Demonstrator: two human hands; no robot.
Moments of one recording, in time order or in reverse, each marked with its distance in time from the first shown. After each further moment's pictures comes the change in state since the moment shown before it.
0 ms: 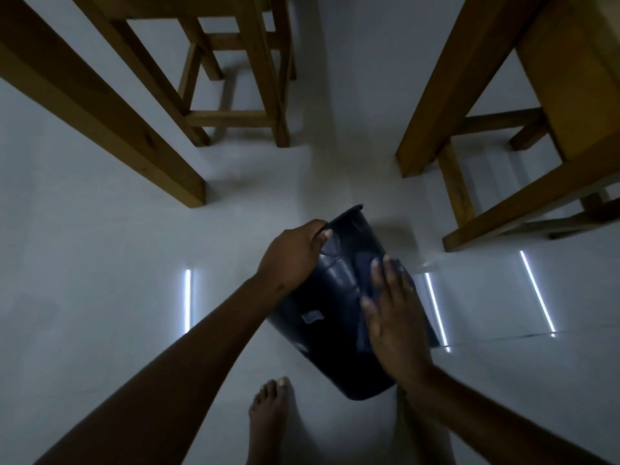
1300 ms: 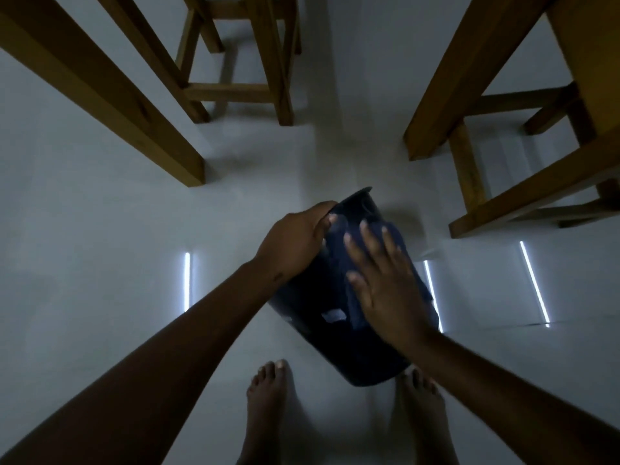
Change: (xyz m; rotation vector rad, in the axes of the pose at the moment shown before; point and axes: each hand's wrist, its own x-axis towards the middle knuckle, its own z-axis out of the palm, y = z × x) left_hand -0.010 -0.004 0.005 -0.031 -0.030 0.076; right_hand 0.019 -0.011 -0.004 -0.130 0.017 -0.301
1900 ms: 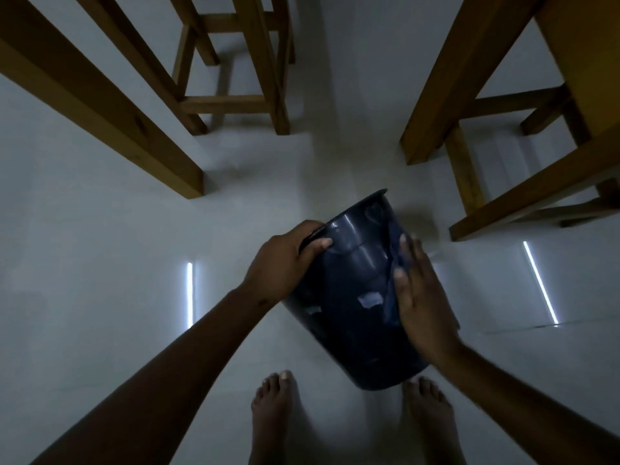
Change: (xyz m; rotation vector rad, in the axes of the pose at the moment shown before) left_hand -0.017 -0.013 -0.006 -0.075 -0.009 -0.083; right_hand -0.015 0.033 -0.008 0.274 0.023 0.373
